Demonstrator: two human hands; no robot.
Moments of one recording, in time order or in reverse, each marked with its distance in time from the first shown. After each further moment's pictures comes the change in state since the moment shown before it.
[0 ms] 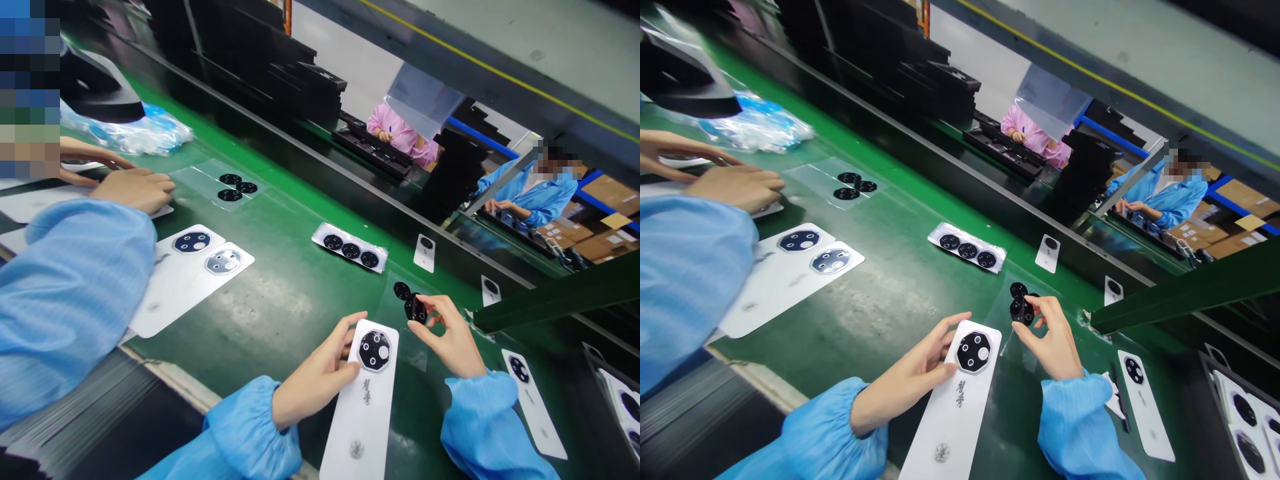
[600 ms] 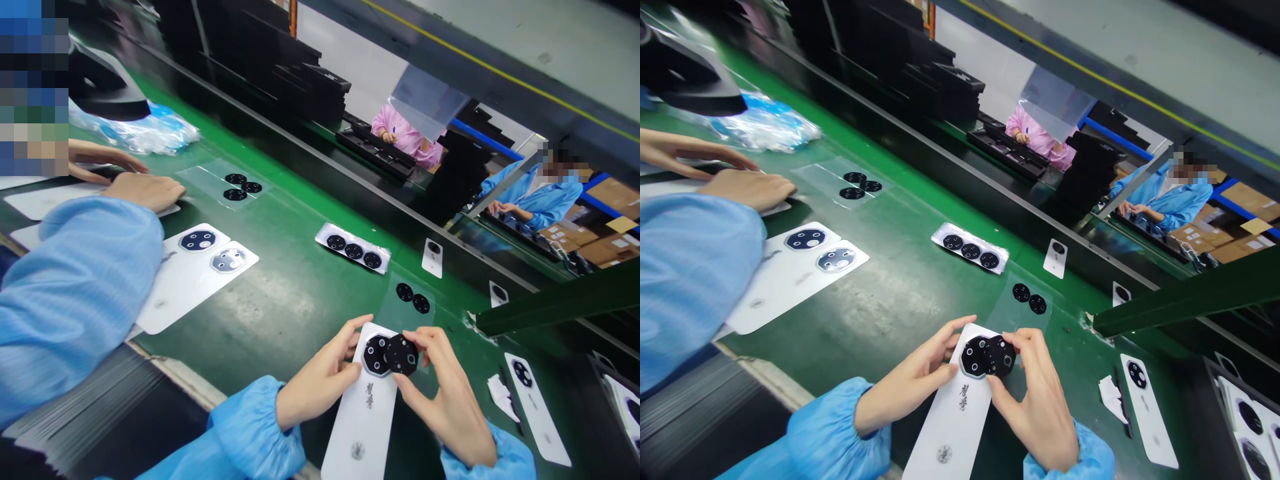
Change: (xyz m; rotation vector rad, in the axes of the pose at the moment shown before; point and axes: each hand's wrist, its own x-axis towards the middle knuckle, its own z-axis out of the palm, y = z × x) left_hand -0.001 -0.003 0.000 0.043 -0.010 0.055; right_hand -0.052 -0.054 0.011 -0.052 -0.043 -0.118
